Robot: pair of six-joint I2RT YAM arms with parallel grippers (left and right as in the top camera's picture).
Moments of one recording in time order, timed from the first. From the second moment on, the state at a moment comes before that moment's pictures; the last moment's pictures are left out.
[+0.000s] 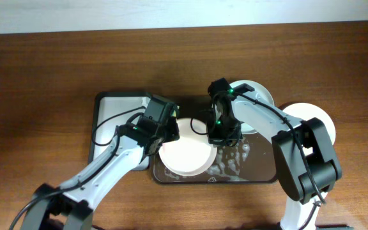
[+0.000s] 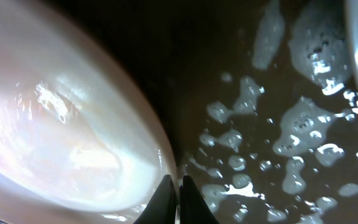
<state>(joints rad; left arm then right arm) -0.51 1.56 0.95 -0.43 -0.01 -0.61 0.40 1.99 1.32 -1.00 -0.26 0.35</state>
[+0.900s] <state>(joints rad) -0.21 1.64 0.94 -0.67 -0.04 -0.27 0.40 1.98 1.32 -0.94 -0.18 0.31</state>
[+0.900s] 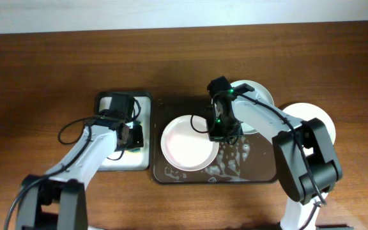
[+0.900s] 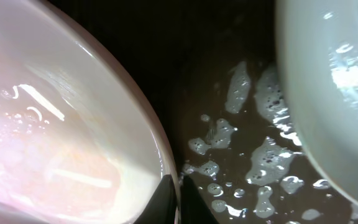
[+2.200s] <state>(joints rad) -0.21 1.68 0.94 -0.78 -0.02 -0.26 0.77 1.62 1.32 -1.00 0.88 0.28</state>
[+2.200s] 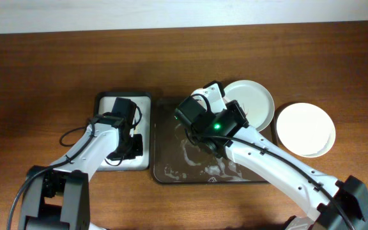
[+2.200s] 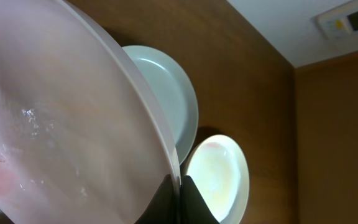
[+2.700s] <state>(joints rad) -0.21 1.68 1.01 -0.81 -0.02 -0.26 0.77 1.56 1.36 -0.99 0.94 0.28</state>
